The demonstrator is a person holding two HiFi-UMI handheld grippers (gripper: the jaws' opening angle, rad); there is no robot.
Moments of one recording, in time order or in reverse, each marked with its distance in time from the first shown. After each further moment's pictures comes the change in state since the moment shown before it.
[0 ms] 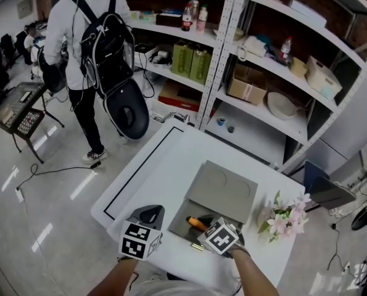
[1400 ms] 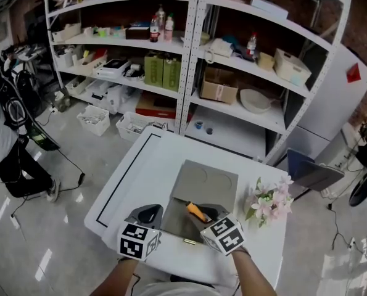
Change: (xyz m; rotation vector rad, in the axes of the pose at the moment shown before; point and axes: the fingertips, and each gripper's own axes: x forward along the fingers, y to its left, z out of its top) left arm -0.006 -0.044 0.028 0.080 -0.059 -0.113; right arm -0.103 -0.013 0.049 0.143 -0.382 -0.242
